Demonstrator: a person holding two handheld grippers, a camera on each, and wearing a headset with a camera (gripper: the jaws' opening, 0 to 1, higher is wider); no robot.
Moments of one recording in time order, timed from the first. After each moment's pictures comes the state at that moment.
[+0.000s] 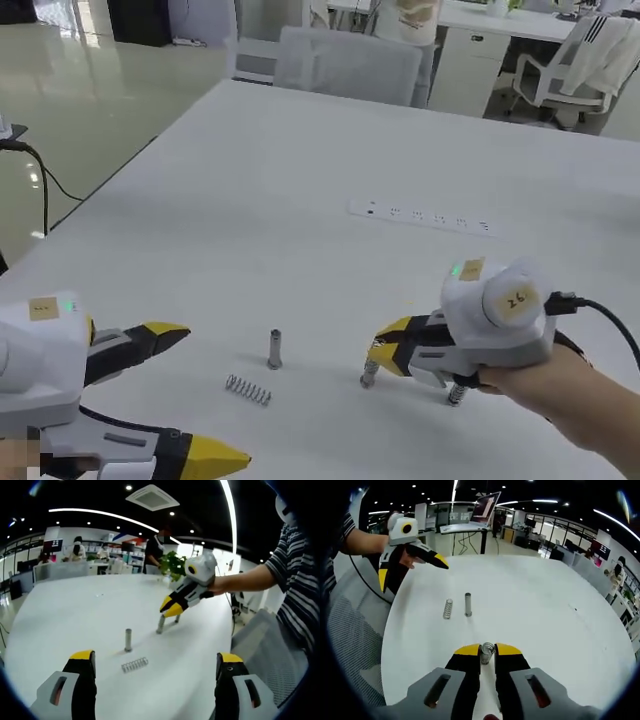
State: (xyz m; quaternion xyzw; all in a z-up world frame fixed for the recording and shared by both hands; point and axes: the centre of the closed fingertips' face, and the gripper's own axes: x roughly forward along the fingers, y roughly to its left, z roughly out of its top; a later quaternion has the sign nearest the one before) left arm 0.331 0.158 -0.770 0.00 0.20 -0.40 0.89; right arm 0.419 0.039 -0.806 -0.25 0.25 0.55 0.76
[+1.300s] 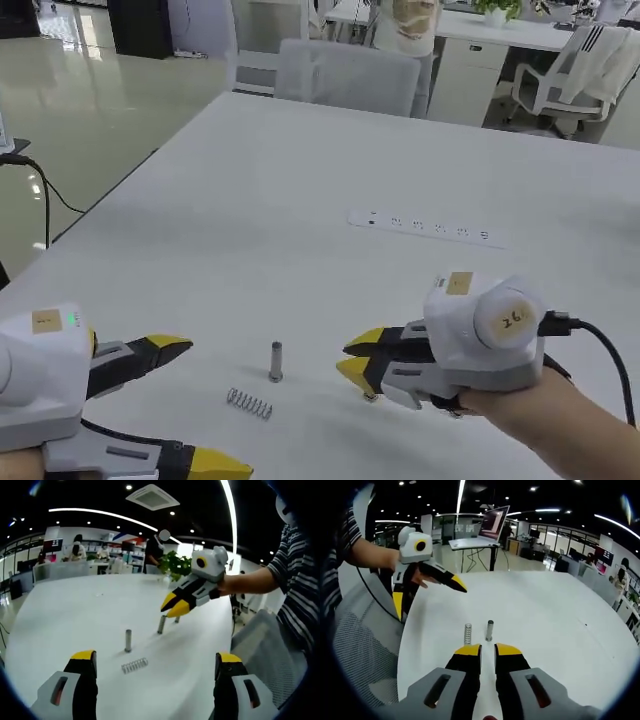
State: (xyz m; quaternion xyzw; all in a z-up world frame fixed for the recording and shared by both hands) left arm 0.330 0.158 -0.767 0.00 0.20 -0.40 0.89; right arm 0.385 0.087 -0.769 -0.21 0.20 0.58 0.76
